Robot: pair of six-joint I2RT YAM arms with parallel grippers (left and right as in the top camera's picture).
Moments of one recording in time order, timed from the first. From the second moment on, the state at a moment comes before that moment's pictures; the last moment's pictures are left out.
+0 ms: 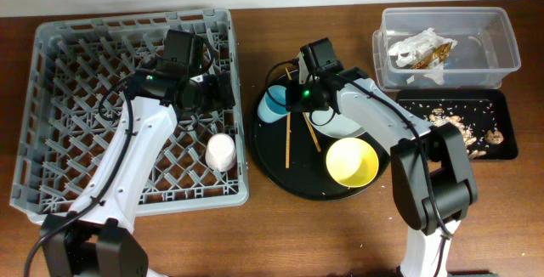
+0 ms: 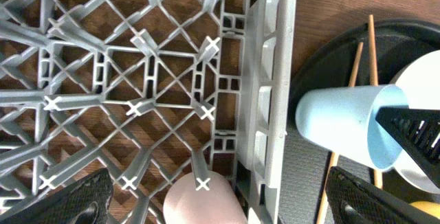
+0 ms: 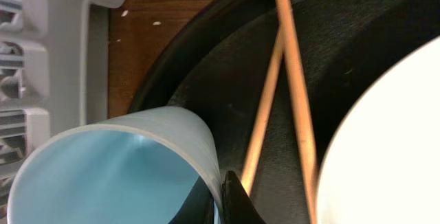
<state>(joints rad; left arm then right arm) -0.23 1.68 1.47 -0.91 0.00 -0.41 0.38 2.04 1.48 -0.52 -0.29 0.39</state>
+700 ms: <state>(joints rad) -0.12 1.68 1.47 -0.62 1.36 -0.14 0.23 1.84 1.47 -0.07 -1.33 0.38</state>
